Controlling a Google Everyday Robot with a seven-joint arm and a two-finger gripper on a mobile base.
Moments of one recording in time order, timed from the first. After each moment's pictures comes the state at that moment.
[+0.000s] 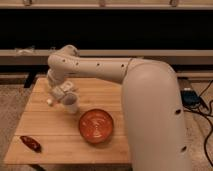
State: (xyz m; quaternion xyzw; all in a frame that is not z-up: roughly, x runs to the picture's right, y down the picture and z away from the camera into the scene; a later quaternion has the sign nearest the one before) arm -0.273 -0.014 0.768 -0.30 -0.14 0.41 0.85
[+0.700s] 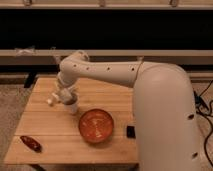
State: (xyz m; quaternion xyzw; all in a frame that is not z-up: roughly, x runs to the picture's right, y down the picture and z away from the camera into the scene) arm -0.237 -0.004 0.788 -0.29 -0.12 0.47 0.82
